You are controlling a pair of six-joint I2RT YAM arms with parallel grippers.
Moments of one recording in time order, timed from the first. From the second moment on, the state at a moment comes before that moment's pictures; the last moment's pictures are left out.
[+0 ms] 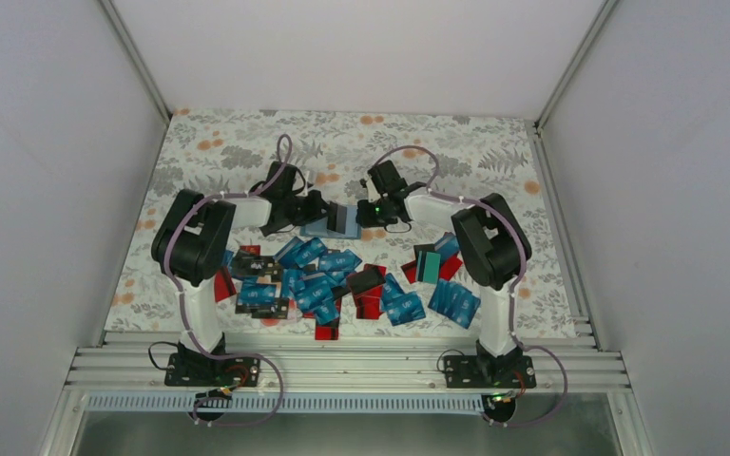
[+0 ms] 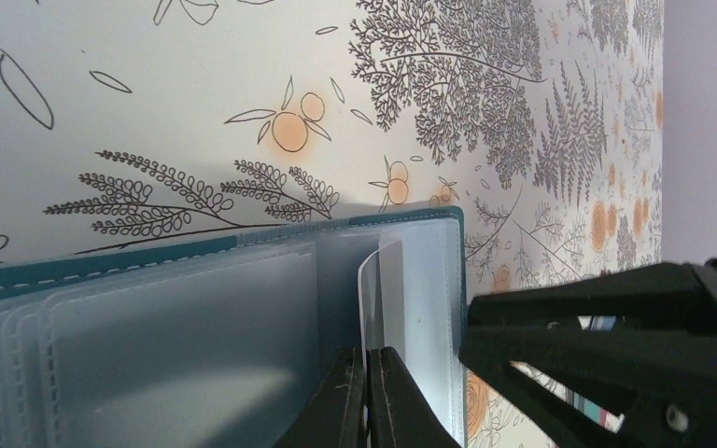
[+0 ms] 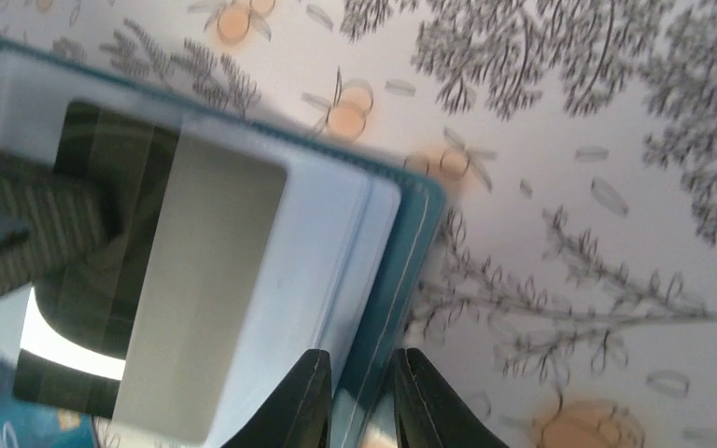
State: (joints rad) left arm -0.34 1.95 1.04 0.07 0.58 -0.65; right arm 0.56 2.04 1.32 -0.31 -0.23 0.39
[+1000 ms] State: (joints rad) left arm -0.37 1.96 1.05 0.06 0.58 -0.65; right arm 0.57 2.00 1.25 -0.33 -0.28 0.38
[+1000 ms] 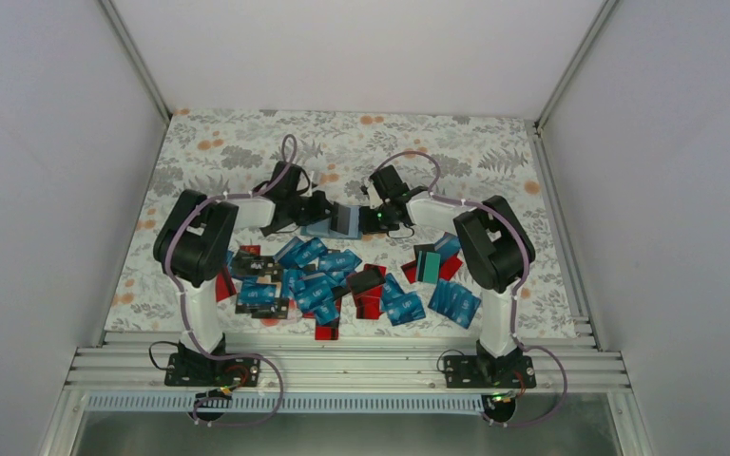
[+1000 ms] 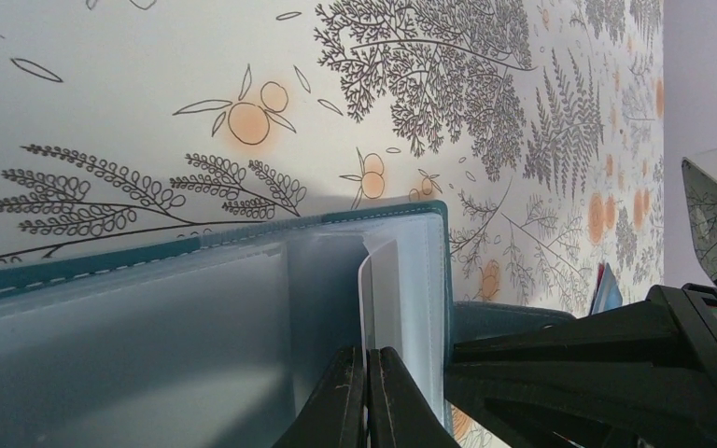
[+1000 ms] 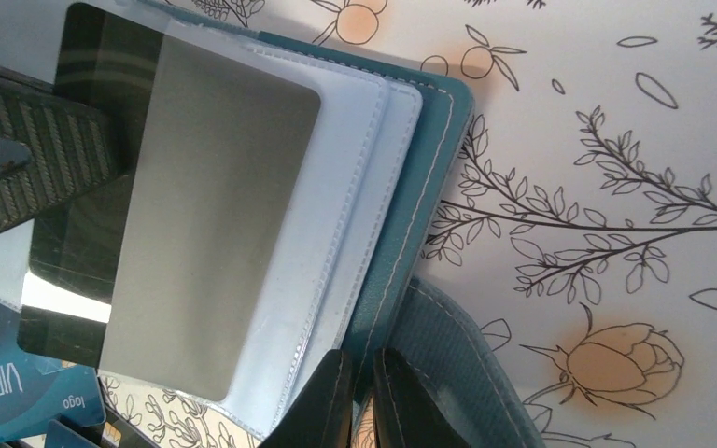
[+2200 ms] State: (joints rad) left arm -0.43 1.96 1.16 -0.15 0.47 -0.61; right arm 0.57 2.00 1.25 -0.33 -0.29 0.38
